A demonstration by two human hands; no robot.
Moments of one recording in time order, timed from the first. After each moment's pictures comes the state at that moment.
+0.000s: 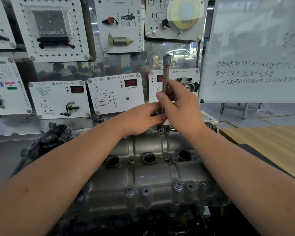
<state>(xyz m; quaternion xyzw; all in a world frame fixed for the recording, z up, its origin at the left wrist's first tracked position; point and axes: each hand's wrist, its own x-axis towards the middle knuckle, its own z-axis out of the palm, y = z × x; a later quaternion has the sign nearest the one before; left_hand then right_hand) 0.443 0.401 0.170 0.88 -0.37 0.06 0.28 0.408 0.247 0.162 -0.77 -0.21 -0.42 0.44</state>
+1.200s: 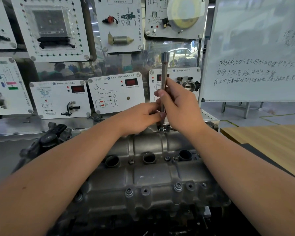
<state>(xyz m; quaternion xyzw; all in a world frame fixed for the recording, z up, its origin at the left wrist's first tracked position) 0.445 0.404 0.169 0.88 -0.36 0.05 0.31 0.406 0.247 0.164 -0.77 -0.23 -0.41 0.43</state>
